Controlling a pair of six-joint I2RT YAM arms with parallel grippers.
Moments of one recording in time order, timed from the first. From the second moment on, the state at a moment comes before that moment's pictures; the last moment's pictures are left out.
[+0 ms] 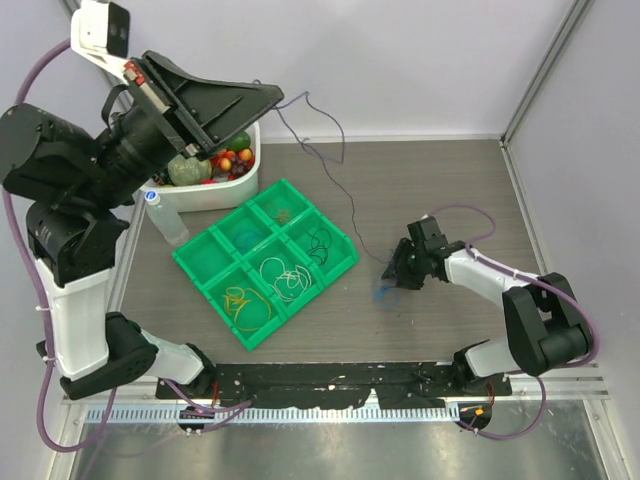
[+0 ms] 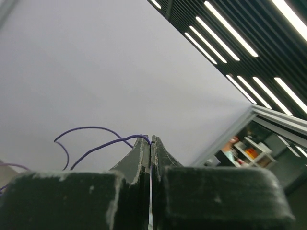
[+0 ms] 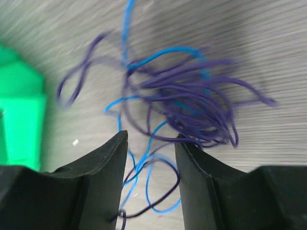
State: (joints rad) left arm -0.75 1.41 2.46 -0.54 0.34 -1.03; right arm 0.37 1.41 0.67 -0.32 -0.13 0.79
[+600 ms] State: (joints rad) left arm -0.75 1.36 2.52 -0.88 -0.20 -0.62; right arm 0.08 1.35 0.70 -0.60 0.20 0.67
